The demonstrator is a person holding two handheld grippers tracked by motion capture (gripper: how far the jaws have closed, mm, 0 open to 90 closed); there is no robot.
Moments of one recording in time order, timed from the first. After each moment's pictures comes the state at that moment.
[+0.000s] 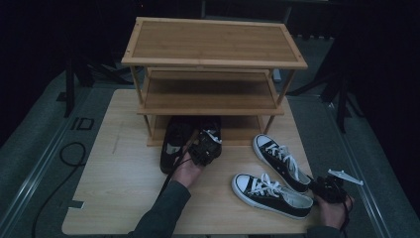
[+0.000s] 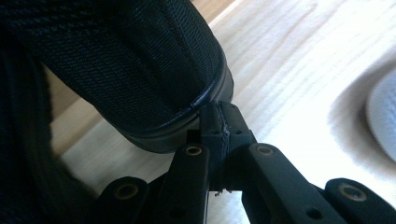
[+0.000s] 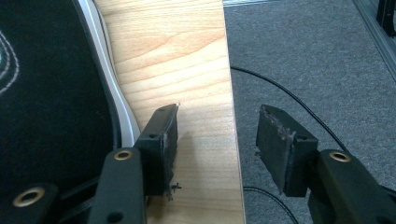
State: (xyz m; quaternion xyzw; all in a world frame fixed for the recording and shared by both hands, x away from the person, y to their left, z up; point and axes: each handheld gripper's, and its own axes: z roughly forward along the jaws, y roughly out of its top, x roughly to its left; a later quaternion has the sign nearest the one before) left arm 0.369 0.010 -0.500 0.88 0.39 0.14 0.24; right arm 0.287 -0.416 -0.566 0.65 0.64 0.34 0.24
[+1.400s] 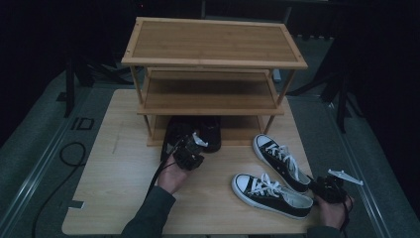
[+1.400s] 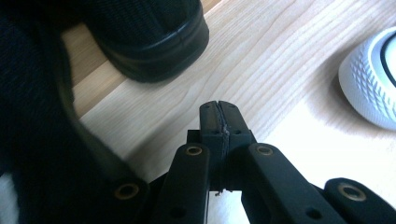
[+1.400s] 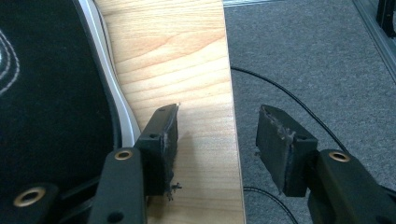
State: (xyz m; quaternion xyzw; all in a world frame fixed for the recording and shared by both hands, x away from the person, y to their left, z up) left arm 0.335 0.056 -0.485 0.87 0.39 0.12 0.28; right arm 0.287 -0.416 -0.566 0.65 0.64 0.34 0.24
